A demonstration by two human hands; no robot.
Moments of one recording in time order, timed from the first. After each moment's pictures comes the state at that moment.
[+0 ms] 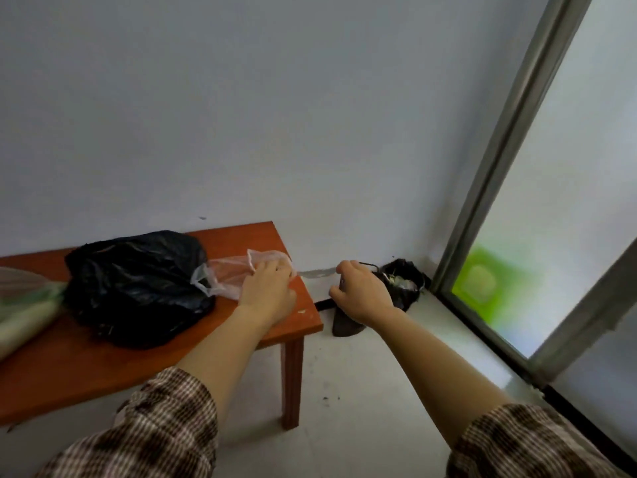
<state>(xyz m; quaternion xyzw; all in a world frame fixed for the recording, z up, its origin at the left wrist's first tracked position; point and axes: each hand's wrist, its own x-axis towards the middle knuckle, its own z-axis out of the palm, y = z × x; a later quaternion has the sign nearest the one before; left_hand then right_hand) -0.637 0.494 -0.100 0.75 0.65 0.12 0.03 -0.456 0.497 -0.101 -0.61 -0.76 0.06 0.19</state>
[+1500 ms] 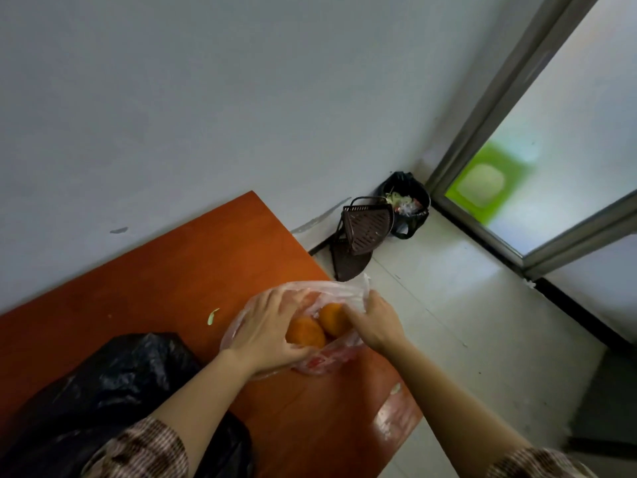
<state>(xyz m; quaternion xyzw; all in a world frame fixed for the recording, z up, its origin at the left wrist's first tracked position) -0.802 0.899 -0.303 0.88 0.41 0.05 0.23 -0.595 0.843 -0.283 -0.83 -0.43 0.32 0.14</state>
